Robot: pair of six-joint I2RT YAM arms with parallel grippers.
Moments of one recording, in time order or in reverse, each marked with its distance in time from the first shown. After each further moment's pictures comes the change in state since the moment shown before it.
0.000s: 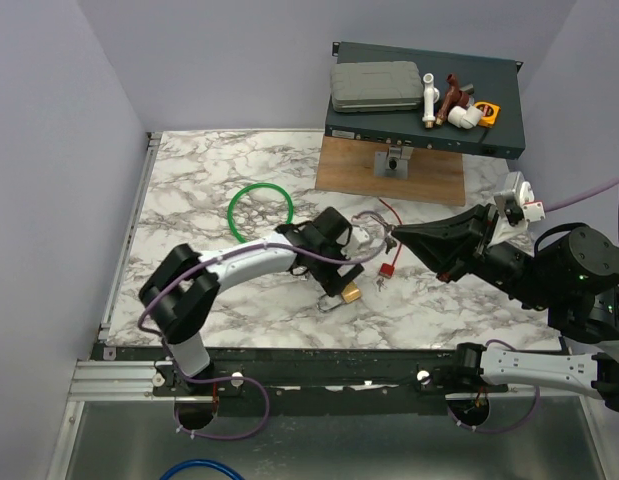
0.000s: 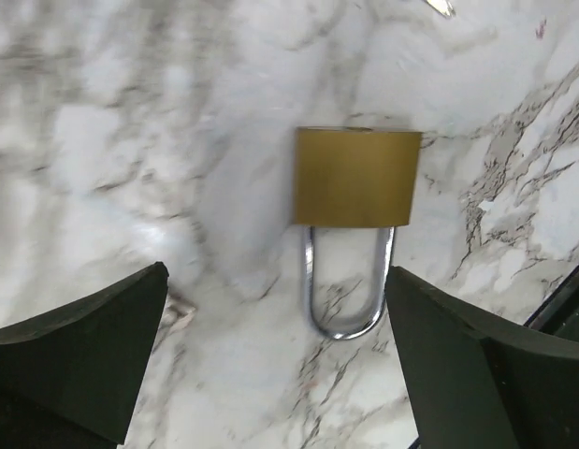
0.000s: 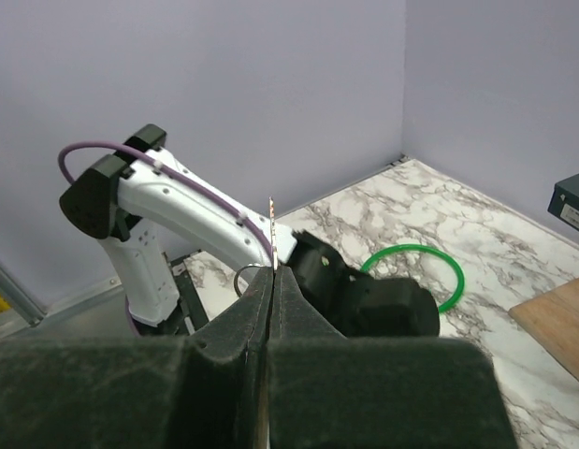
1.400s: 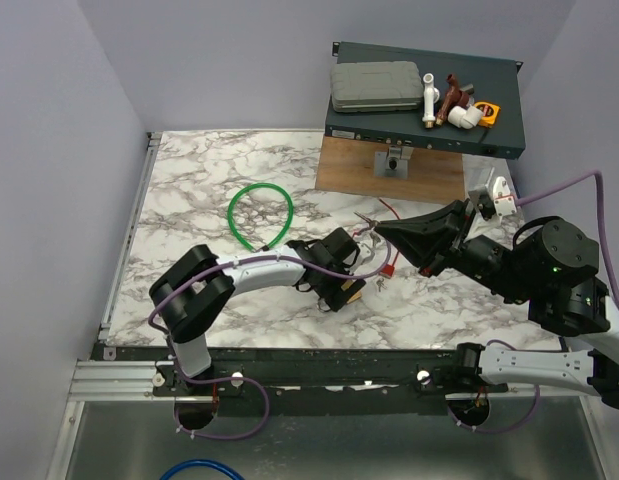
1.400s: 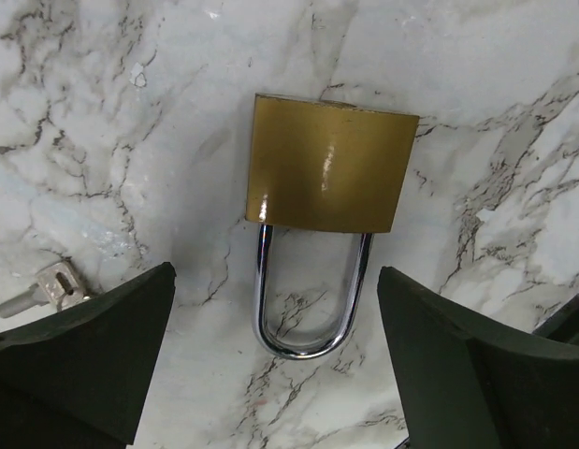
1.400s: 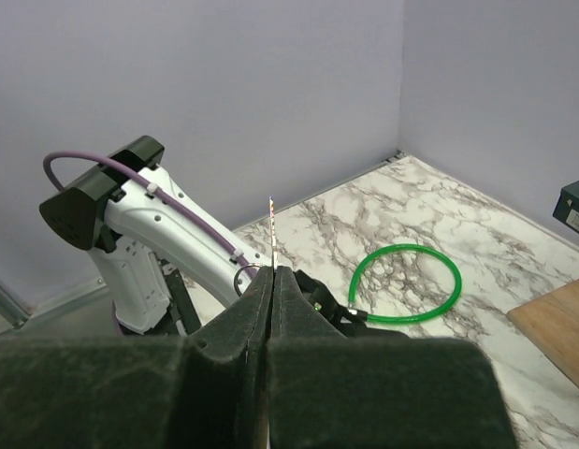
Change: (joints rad) left arm -0.038 -0.031 -0.077 0.042 -0.082 -0.137; right arm 0.000 0.066 0.004 0.046 0.010 -0.015
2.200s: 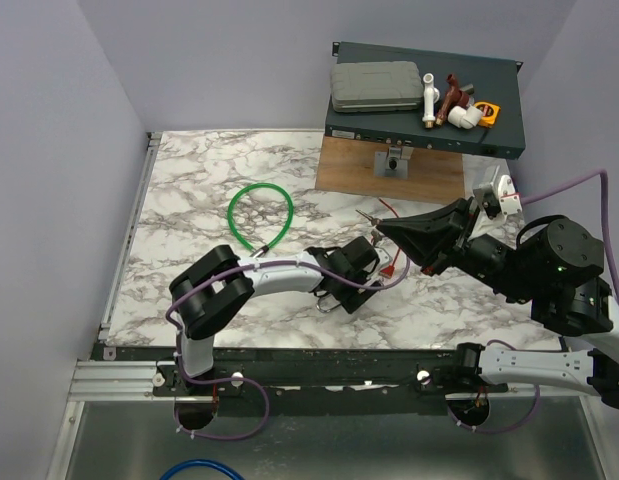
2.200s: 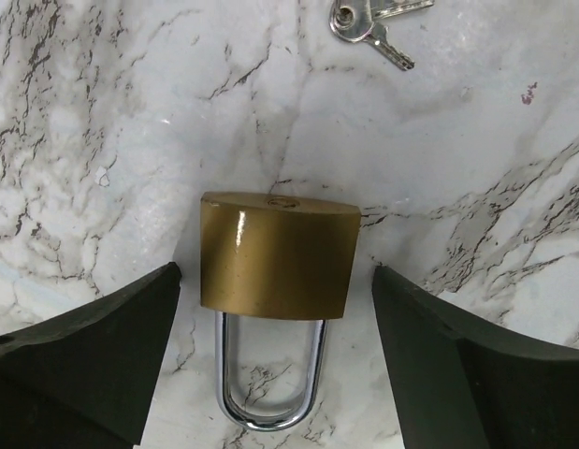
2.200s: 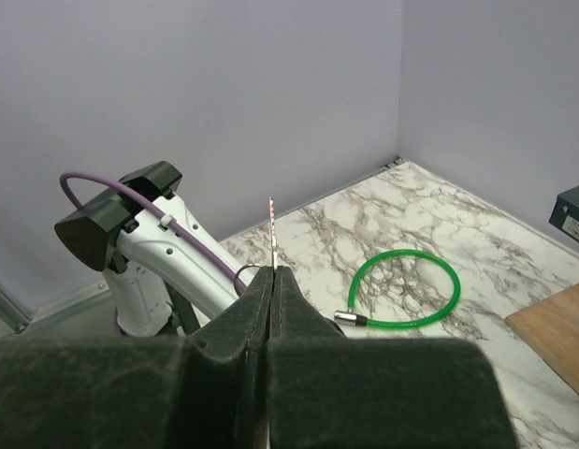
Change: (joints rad) left arm -0.095 0.123 0.086 0.054 -0.089 -0.035; right arm 0.000 0.003 0.016 -0.001 0.000 -0.004
